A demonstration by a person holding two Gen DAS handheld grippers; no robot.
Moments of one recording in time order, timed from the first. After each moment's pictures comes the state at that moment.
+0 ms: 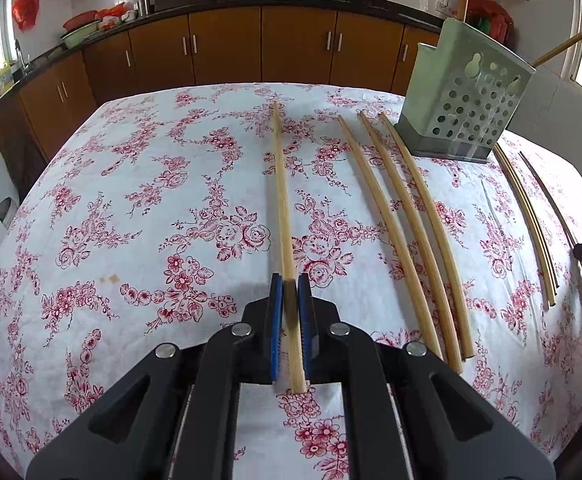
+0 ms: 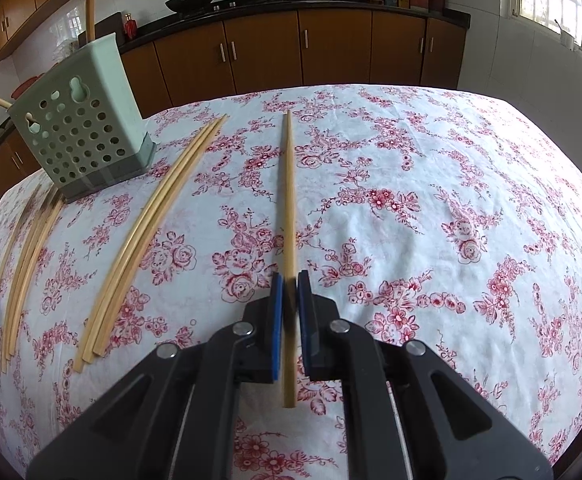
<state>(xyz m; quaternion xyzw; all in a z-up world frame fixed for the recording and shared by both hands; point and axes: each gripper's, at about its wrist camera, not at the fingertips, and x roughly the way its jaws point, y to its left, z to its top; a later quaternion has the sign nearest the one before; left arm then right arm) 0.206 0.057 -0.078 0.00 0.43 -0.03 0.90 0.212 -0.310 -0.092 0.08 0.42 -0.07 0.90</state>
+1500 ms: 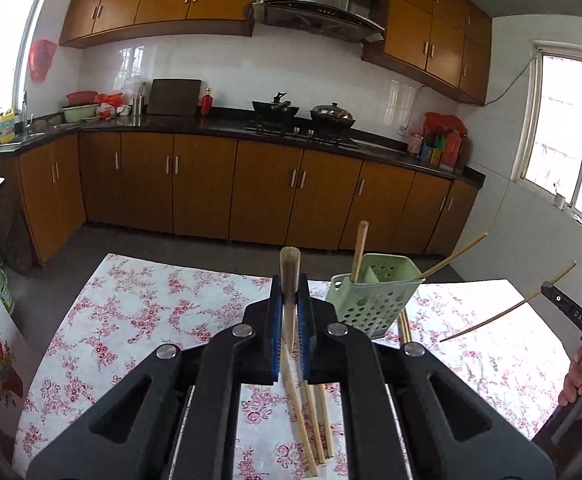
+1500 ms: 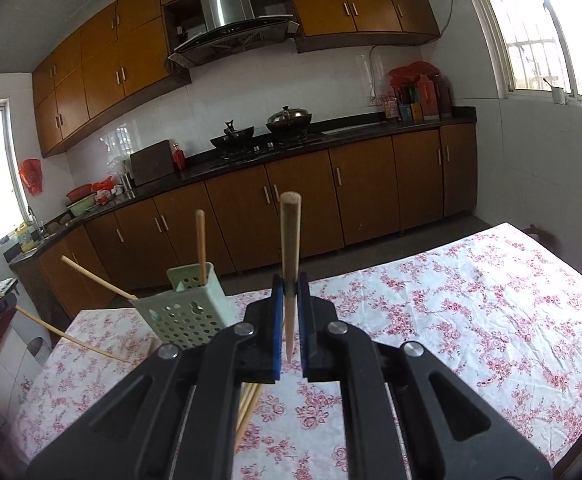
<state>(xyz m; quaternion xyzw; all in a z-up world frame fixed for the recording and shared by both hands) 0.173 0.062 0.118 -0.07 0.22 -0.10 0.97 0.156 -0.319 0.093 0.13 0.18 0.00 0.97</state>
